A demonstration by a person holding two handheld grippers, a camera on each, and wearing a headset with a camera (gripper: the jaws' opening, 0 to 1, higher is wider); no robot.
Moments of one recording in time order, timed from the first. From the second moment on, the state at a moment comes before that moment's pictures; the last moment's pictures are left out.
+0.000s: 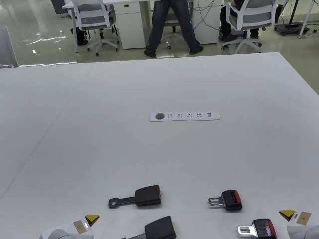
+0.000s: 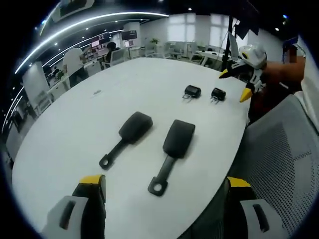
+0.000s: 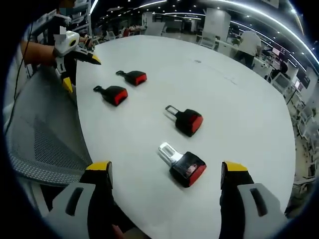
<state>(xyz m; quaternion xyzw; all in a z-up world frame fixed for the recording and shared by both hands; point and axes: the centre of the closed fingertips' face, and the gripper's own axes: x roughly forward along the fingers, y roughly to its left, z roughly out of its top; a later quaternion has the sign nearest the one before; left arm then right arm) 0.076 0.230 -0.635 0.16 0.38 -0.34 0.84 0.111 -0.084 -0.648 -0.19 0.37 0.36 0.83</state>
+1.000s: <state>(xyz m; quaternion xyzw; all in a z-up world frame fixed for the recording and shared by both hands) 0.074 0.229 -0.635 0.15 0.38 -0.34 0.85 0.104 -0.082 -0.644 -0.18 0.37 0.36 0.84</state>
